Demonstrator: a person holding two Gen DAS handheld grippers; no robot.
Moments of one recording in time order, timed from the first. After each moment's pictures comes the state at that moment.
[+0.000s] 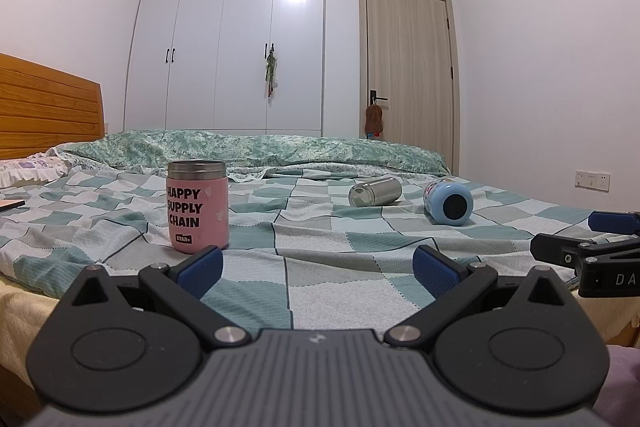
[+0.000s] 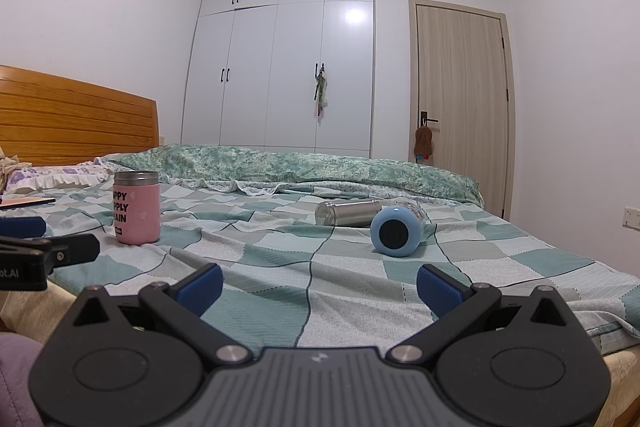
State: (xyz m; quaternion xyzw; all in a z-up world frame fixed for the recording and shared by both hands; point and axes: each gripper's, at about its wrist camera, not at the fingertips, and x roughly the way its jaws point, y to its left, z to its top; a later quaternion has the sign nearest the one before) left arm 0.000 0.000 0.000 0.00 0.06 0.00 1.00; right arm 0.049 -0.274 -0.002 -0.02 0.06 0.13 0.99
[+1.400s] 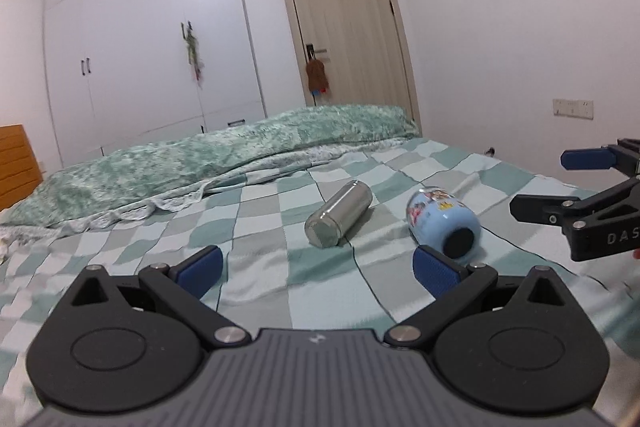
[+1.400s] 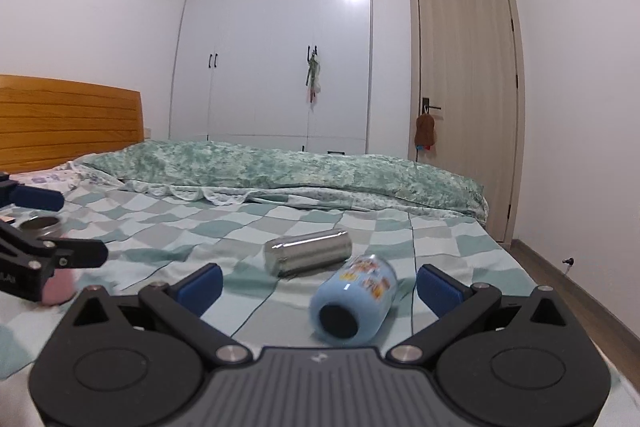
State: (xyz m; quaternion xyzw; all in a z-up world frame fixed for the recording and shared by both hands) left arm 0.226 -0.069 0.099 0.12 0.14 -0.07 0.98; right arm 0.262 -0.327 0.082 -0.02 0.10 0.14 0.98
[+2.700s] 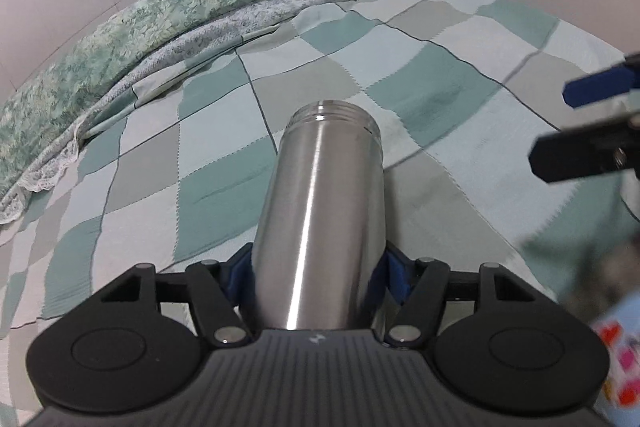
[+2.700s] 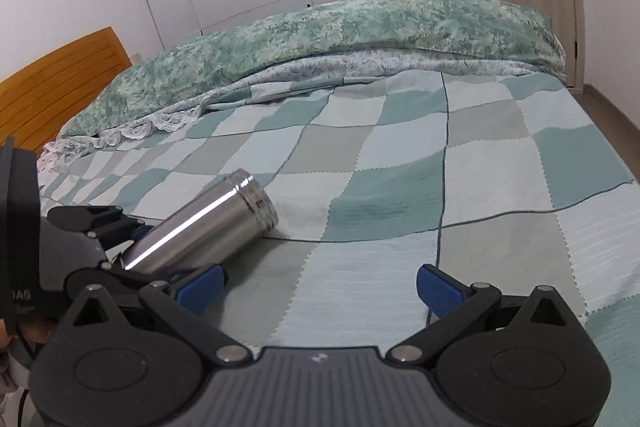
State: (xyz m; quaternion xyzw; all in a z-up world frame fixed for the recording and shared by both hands) left arm 0.594 -0.146 0.009 0.20 0.37 -0.10 0.90; right arm 0.620 -0.366 0.034 0.06 0.34 0.23 0.91
